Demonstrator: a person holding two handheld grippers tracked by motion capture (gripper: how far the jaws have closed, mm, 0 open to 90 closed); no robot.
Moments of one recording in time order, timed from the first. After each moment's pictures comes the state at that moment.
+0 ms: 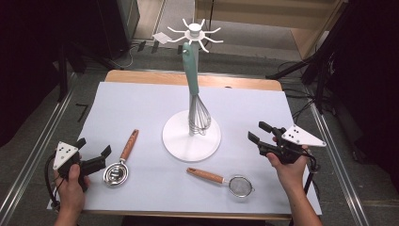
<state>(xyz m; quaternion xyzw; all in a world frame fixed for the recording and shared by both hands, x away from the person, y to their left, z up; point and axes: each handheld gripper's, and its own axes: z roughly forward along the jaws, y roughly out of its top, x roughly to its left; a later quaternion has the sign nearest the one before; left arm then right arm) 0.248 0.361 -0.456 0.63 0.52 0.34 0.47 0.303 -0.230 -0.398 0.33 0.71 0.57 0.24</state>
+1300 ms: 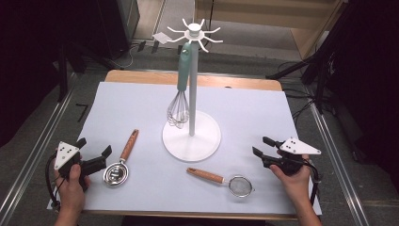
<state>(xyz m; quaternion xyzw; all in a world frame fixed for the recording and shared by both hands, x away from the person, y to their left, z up) 0.249 0.359 -0.456 0.63 0.52 0.34 0.46 0.297 -0.251 -0.446 0.35 0.76 0.50 0.21</state>
